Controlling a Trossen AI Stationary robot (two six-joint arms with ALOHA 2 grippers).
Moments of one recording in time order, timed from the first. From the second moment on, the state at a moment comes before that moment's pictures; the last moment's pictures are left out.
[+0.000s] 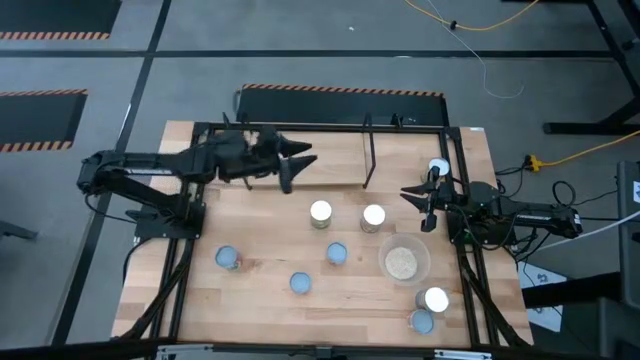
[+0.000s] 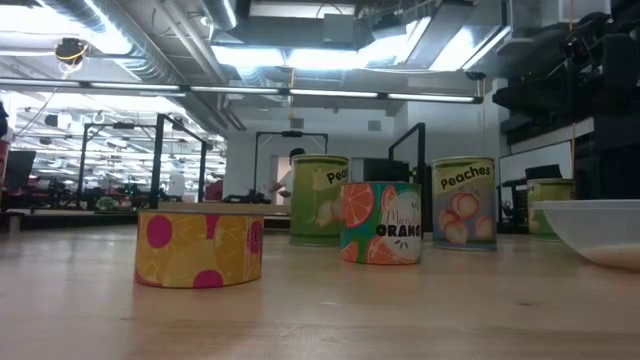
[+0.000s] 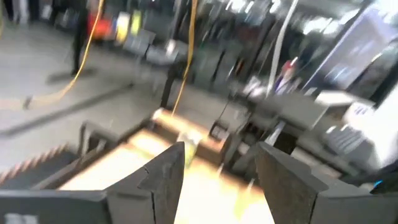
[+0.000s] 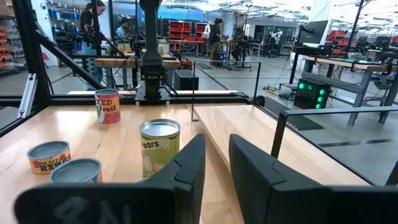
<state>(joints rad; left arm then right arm) 0.09 1.20 1.10 0.04 -0.25 -0.36 -0.07 0.03 0.01 0.05 0.12 -0.04</state>
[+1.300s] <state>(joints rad) 0.16 1.75 1.39 -0.70 0.02 -0.60 -0.07 0.03 0.01 0.05 0.12 -0.04</state>
